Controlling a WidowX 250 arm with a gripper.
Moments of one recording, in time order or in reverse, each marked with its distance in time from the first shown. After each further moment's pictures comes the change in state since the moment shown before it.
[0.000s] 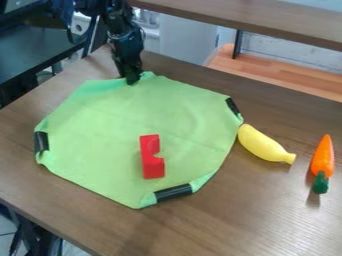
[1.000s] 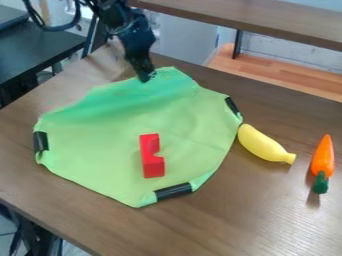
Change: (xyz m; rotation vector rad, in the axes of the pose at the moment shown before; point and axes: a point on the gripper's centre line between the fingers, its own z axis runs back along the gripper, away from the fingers) arm -0.010 -0.092 0.084 -0.114 -0.237 -0.187
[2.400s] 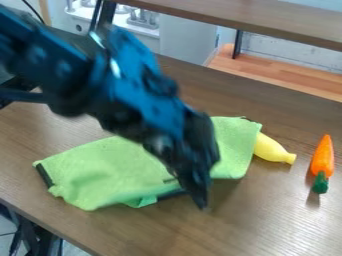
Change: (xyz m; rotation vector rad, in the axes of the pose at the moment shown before) arm -0.020 -0.230 0.017 0.210 -0.010 -0.165
